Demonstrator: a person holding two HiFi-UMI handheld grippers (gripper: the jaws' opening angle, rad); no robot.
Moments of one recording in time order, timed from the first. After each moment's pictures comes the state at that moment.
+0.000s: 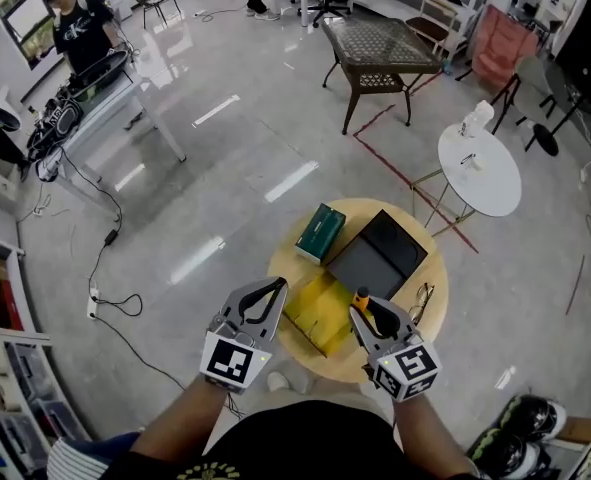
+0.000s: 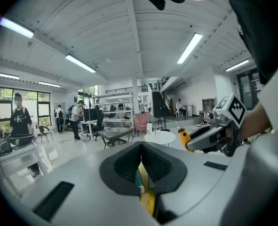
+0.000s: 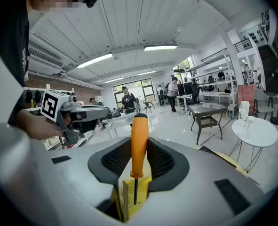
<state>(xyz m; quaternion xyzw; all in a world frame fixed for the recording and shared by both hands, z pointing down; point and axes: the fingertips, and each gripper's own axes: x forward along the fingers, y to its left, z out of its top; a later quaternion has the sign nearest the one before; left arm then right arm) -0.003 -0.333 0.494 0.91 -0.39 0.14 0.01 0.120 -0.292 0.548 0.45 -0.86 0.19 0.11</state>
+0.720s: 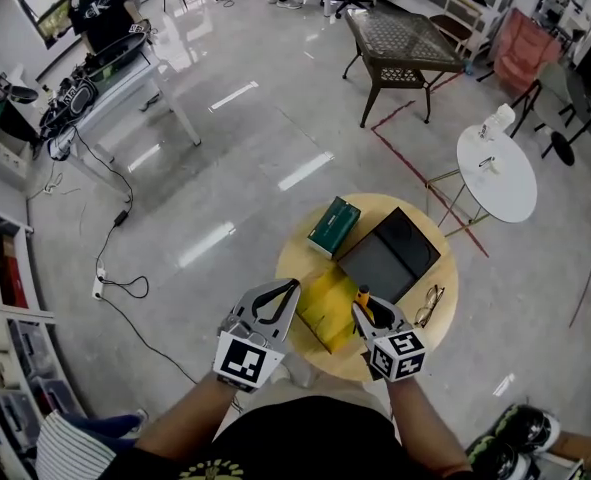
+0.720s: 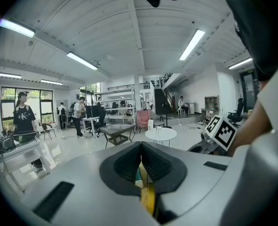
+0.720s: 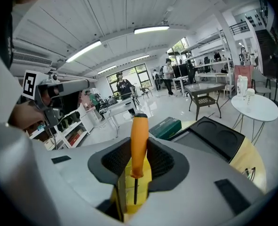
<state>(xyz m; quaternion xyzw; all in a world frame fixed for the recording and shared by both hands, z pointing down) -0.001 -0.326 0.517 0.90 -0.40 0.15 0.02 0.126 -0.301 0.655 0.44 -0.84 0.27 0.16</state>
